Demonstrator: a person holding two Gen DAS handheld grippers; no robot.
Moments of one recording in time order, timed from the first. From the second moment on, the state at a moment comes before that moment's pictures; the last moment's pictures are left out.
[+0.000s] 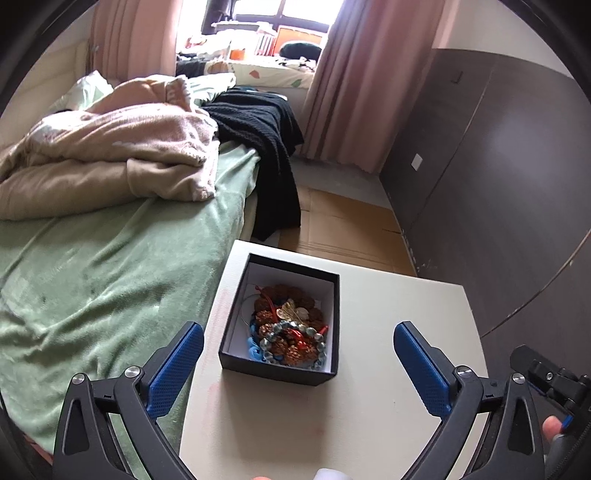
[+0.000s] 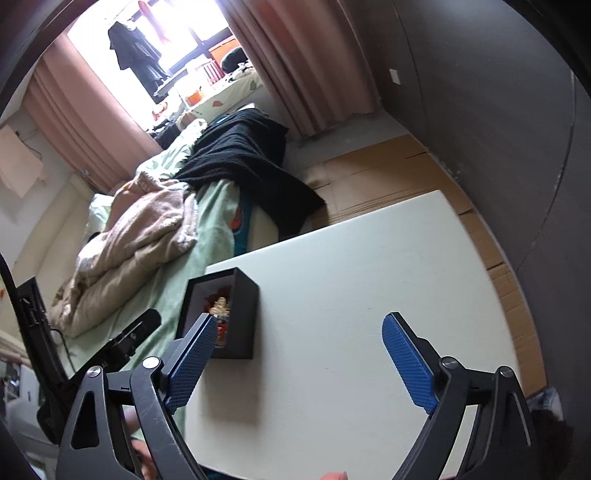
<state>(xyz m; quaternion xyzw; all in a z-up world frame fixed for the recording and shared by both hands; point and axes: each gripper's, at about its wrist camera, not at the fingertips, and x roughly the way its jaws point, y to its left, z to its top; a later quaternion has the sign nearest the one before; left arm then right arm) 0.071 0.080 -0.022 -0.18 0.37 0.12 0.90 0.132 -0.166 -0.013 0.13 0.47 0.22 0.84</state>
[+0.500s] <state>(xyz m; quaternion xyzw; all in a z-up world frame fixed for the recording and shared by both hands) 0.048 0.050 -0.005 -0.15 0.34 0.12 0.92 0.109 -0.189 -0.003 0.10 0.45 0.23 0.86</state>
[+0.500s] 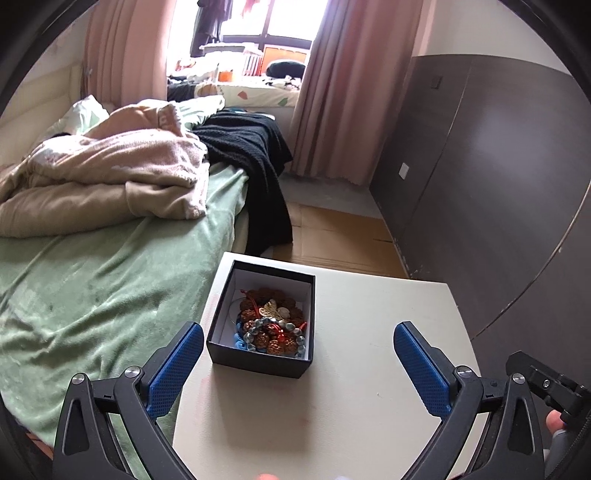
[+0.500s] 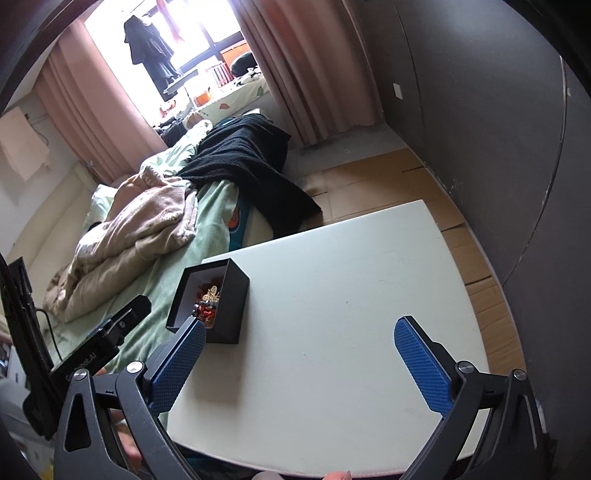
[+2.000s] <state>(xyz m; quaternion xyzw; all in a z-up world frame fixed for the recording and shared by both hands) 0.027 0.039 0.014 -0.14 0.30 0.13 0.94 0.097 -0.191 0.002 0.09 0.43 0.26 0.86</state>
